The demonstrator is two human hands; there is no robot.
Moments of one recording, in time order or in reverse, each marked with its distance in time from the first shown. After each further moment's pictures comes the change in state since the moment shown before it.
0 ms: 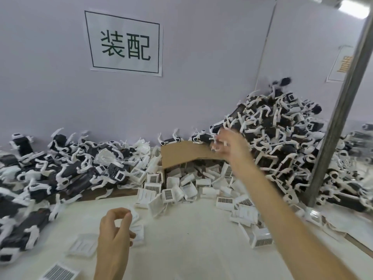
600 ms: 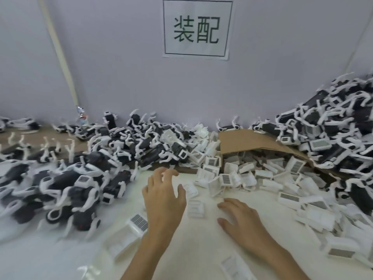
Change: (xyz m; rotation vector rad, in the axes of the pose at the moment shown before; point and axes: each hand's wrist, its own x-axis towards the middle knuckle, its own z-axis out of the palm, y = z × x) left_hand 0.008 0.015 -0.035 0.744 0.185 0.332; right_hand -0.119 0.162 0.055 -1.043 -0.620 -0.265
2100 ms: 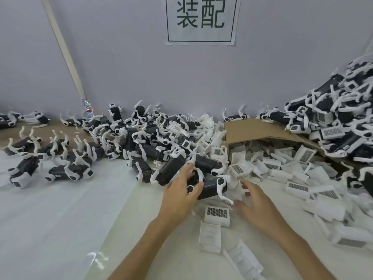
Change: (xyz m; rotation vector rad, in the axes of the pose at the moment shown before) left_hand 0.000 -0.018 0.021 -0.290 -0.472 0.017; right_hand -0.003 0.005 -0.017 0.242 0.079 0.134
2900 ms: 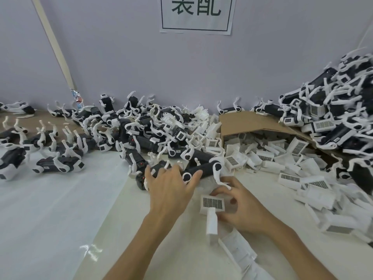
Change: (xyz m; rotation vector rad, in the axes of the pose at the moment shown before) left_hand -0.009 0.017 -0.005 0.638 0.202 -0.090; right_hand -0.009 -0.014 0.008 0.119 -0.179 -0.299
